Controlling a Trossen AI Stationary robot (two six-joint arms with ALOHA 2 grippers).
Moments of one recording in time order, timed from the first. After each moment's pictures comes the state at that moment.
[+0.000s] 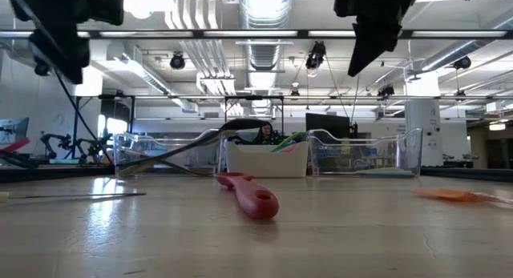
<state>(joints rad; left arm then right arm) -0.35 1.03 0.85 -0.81 -0.06 -0.92 0.02 1.33 1.17 -0.95 0.35 0.41</state>
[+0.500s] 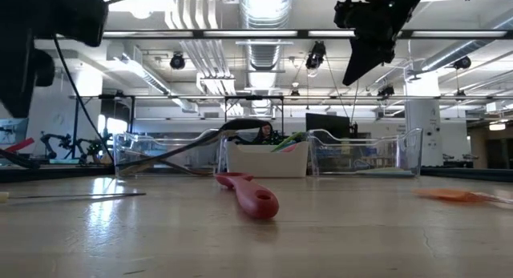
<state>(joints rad) -0.57 1.26 0.85 -0.71 -0.07 -1.21 -0.08 1.26 1.04 -0.76 0.35 0.33</state>
